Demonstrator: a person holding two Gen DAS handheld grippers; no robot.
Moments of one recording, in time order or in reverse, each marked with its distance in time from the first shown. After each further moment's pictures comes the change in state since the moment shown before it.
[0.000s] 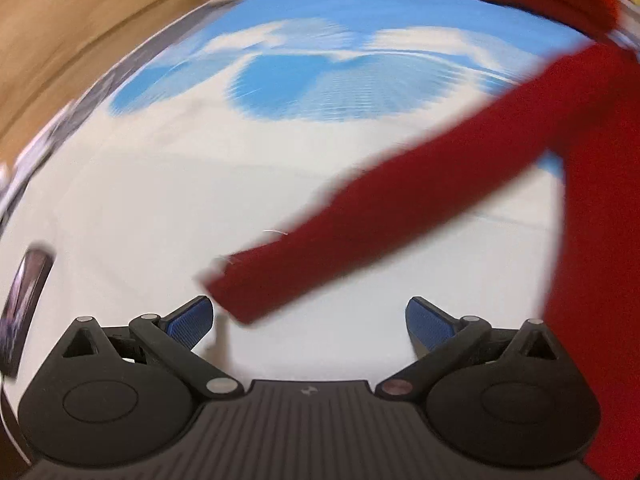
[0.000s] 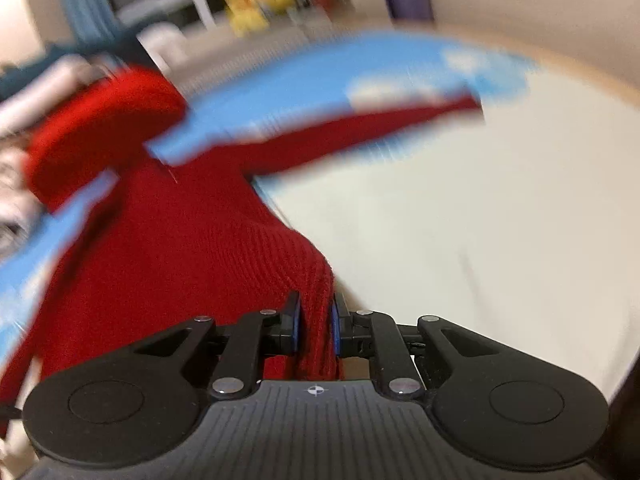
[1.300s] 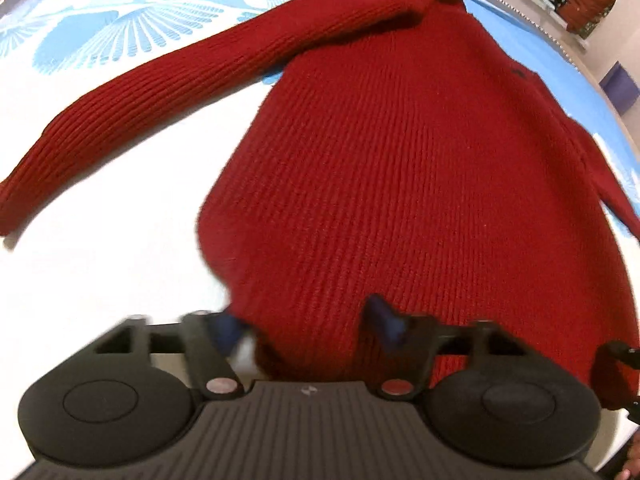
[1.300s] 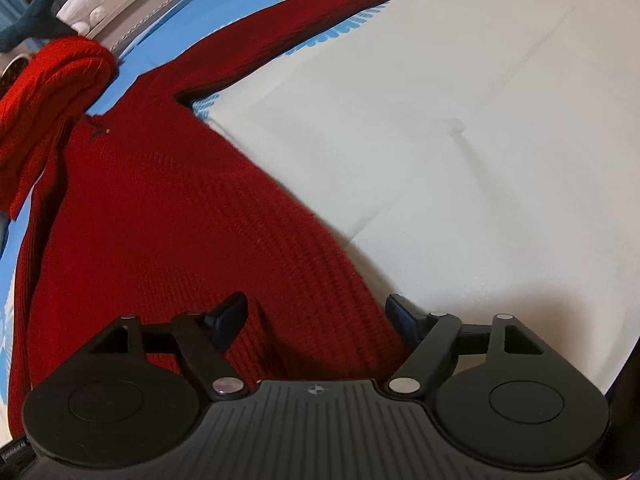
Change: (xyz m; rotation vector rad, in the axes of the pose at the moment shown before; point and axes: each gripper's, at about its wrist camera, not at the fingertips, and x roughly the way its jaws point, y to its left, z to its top) left arm -0.084 -0.088 -0.052 0.129 0.152 -0.521; right arm 0.060 0.002 -0.016 0.198 0.217 -0.054
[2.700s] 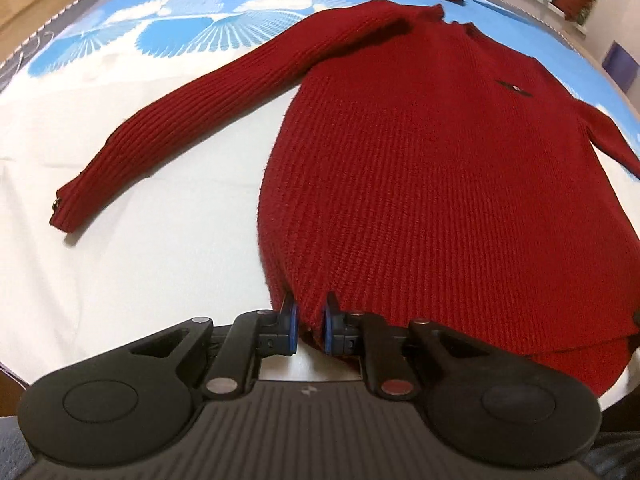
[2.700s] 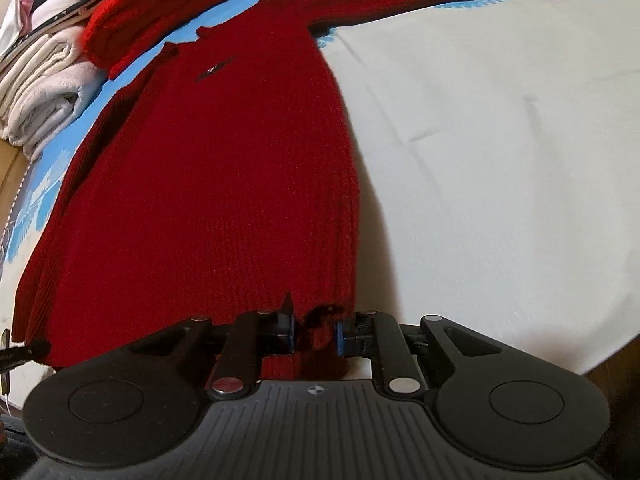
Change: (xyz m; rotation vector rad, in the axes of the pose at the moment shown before) left arm -0.092 0.065 -0.100 0.092 -0.079 0.121; right arm -0.055 -0.027 -0.058 -0.365 0.131 0.201
